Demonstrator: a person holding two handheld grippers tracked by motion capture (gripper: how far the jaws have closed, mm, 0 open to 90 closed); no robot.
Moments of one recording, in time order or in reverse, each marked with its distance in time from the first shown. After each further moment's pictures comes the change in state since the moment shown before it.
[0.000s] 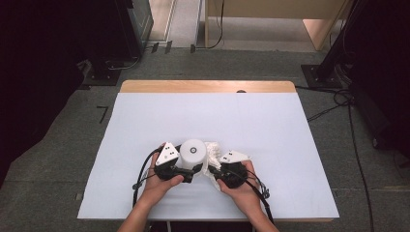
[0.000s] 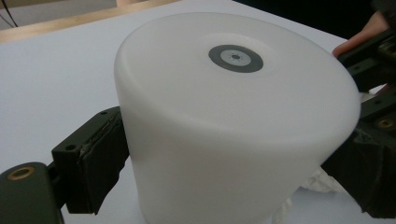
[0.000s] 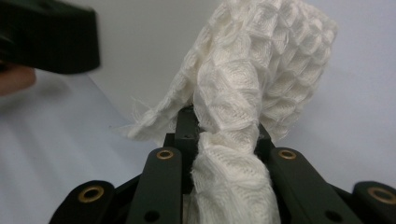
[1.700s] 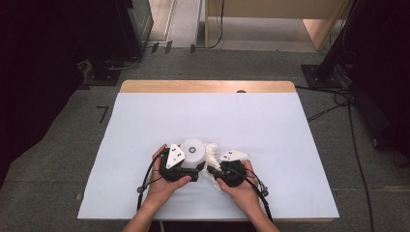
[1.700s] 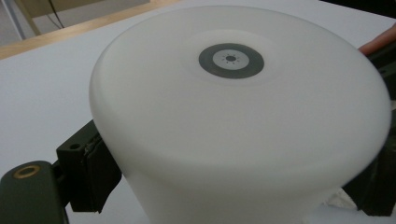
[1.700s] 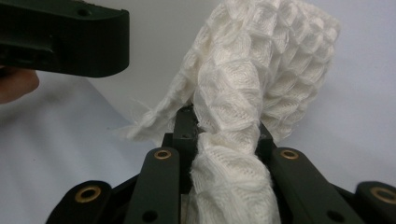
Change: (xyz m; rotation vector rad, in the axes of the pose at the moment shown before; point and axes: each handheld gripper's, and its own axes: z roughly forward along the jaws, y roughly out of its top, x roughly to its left) left arm -0.010 0.002 0.007 0.033 0.124 0.039; right arm -0.006 -0.003 0.008 -0.006 0.057 0.025
